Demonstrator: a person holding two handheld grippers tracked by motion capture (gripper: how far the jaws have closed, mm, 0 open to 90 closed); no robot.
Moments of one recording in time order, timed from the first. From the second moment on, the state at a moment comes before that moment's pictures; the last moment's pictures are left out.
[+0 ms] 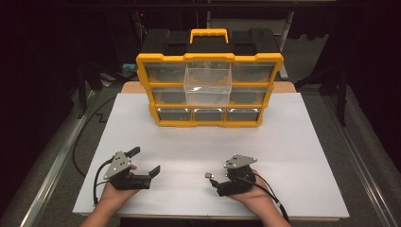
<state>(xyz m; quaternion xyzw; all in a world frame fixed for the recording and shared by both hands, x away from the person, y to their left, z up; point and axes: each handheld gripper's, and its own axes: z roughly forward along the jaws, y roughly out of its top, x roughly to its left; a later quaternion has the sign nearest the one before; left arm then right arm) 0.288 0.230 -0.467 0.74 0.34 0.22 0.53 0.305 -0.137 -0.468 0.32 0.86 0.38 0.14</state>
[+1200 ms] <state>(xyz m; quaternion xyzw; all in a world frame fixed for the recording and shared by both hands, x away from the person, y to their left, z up) 0.289 0.229 -0.468 0.75 0.33 0.22 0.53 0.316 -0.111 -0.471 0.24 0.89 0.36 0.11</state>
